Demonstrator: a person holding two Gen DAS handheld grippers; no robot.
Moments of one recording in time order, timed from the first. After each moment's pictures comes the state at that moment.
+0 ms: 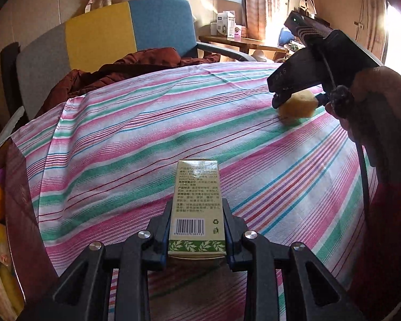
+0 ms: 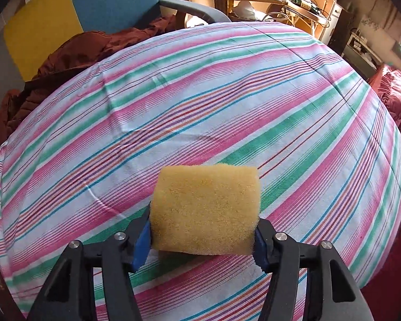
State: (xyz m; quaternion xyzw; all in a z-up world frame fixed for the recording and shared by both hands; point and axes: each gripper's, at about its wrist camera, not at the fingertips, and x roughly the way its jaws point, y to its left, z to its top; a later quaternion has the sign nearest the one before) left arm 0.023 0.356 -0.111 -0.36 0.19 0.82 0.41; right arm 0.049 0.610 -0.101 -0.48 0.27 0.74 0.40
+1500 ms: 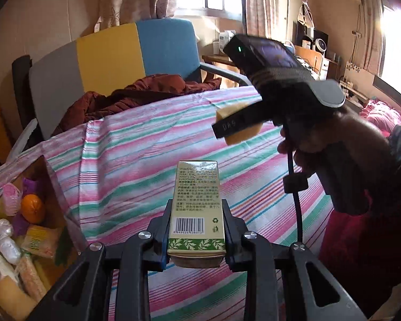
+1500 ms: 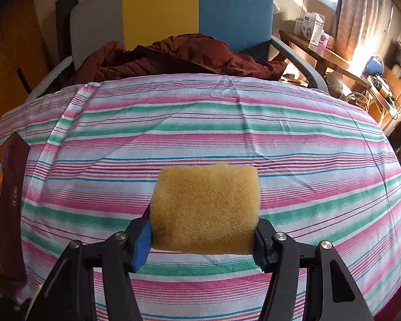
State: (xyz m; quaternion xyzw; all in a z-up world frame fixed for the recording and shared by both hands) left arm 0.053 0.311 -0.038 -0.32 0.17 0.84 0.41; right arm -0.003 0.517 -0.067 -0.47 0.10 0.85 0.22
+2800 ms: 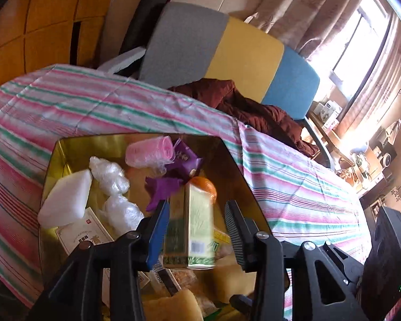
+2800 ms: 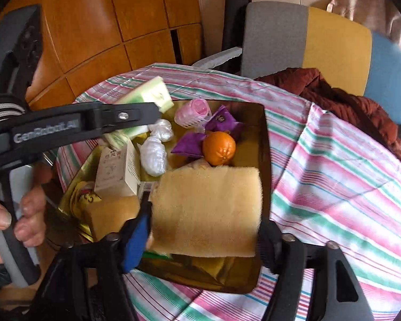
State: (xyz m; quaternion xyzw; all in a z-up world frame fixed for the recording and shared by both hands) left arm -0.125 0.090 -0.022 -0.43 -0.09 0.87 0.22; right arm -0.049 0.216 -0.044 -0.43 0.02 0.90 -0.11
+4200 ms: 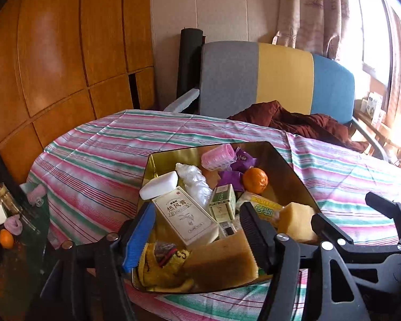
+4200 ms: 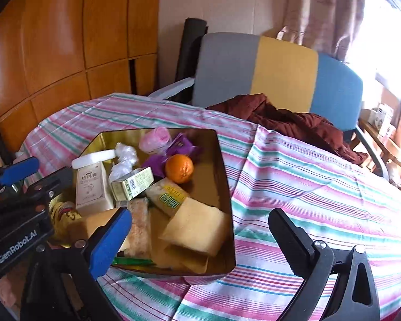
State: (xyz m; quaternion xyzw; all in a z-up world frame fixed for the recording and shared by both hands) left arm -0.010 0.065 0.005 -0.33 0.03 0.94 0.06; right arm 0.000 0.202 -0.018 -0.34 -0.01 0.94 0.04
